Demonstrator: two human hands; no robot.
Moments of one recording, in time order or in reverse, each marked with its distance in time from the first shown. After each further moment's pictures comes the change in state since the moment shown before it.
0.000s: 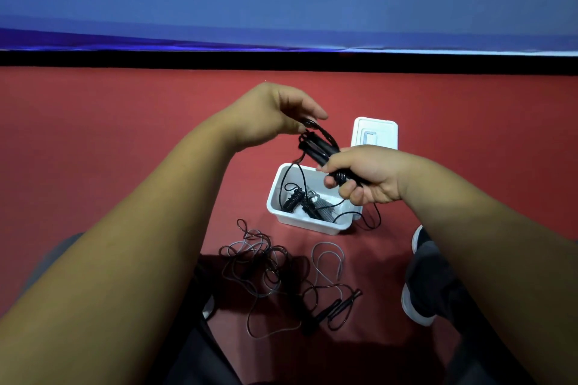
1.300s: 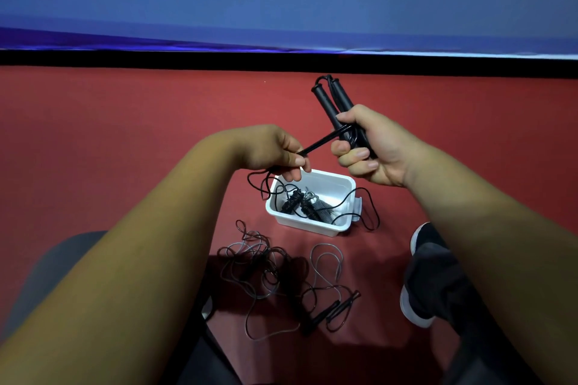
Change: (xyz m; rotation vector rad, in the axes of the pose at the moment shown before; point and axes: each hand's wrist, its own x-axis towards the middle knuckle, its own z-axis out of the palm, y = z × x) left_hand -0.006 -0.033 0.013 0.104 -0.331 -0.329; right_hand -0.017 -0.028 -0.004 0.311 -0.042 -0.265
